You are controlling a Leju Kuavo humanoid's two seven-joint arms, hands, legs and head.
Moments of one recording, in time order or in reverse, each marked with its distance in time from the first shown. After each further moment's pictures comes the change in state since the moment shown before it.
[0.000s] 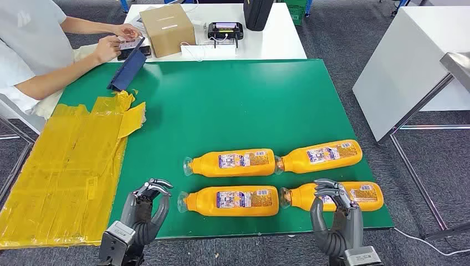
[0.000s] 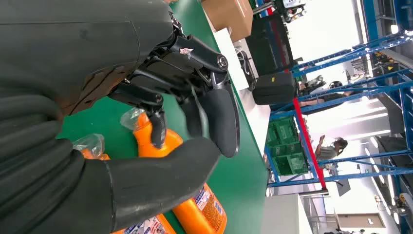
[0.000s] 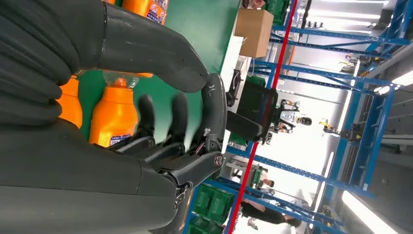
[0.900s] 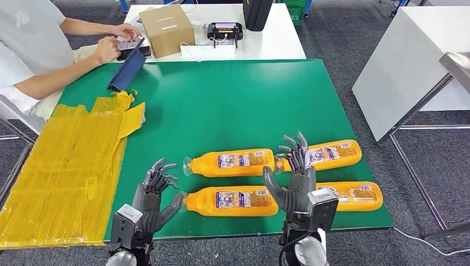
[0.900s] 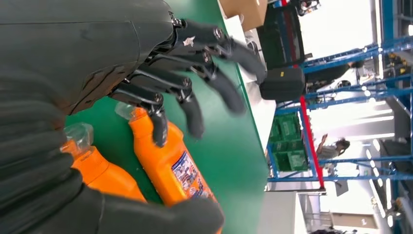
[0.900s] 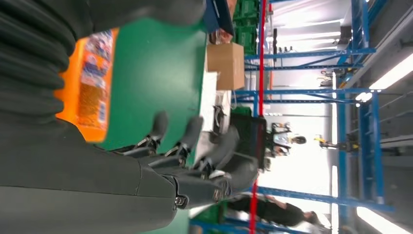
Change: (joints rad) left arm -0.107 -0.036 0.001 0.175 0.085 -0.007 -0.037; right arm -0.346 0.105 0.152 0.310 -0.148 -0.031 0.030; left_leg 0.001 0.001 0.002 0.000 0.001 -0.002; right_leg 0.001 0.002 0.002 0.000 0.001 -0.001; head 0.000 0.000
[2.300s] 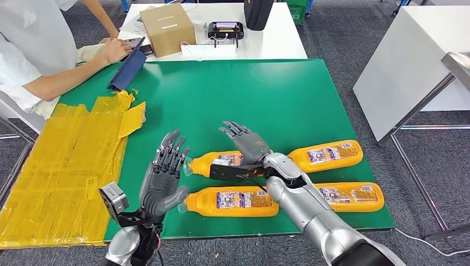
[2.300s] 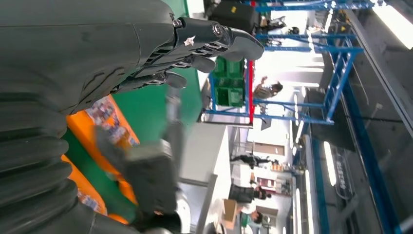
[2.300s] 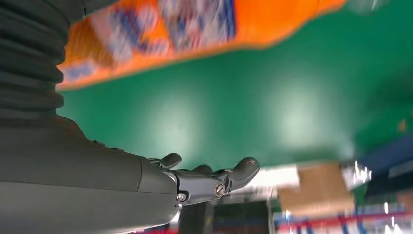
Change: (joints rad) left arm -0.140 -0.057 -0.017 0.032 0.268 -0.320 -0.033; right arm -0.648 -0.066 0.284 0.801 0.797 0.243 0.274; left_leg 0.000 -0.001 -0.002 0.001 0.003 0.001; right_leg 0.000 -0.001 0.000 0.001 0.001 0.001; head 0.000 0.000
